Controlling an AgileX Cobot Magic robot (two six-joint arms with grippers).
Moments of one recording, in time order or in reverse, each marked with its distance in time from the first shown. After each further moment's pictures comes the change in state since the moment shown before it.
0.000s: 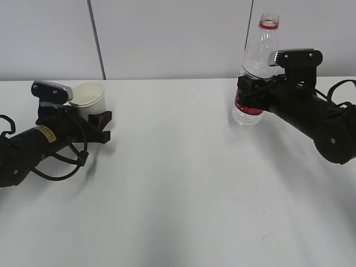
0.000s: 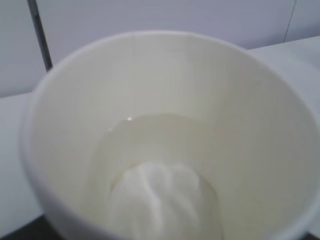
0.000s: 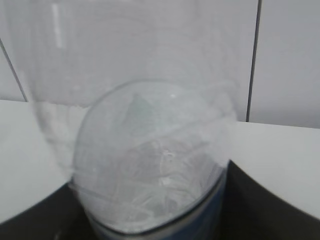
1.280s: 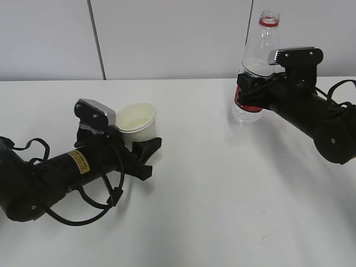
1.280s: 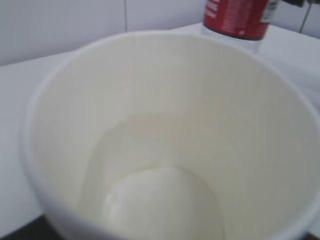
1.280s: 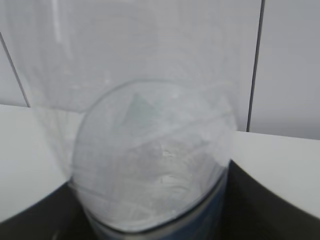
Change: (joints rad) left arm -0.289 -0.072 0.171 0.013 -0.106 -0.029; right arm 0.000 0.000 0.000 0.000 -0.030 -0.023
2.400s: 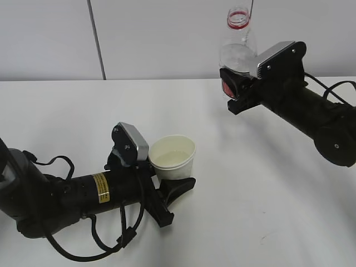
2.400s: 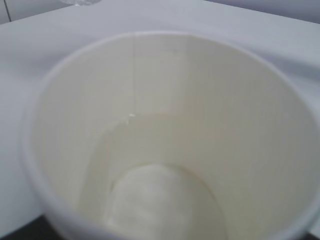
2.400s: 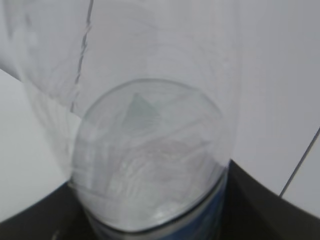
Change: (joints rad) left arm -0.089 0.049 0.000 0.223 -0.016 0.000; right arm 0.000 0.000 0.000 -0.221 -0.181 -0.260
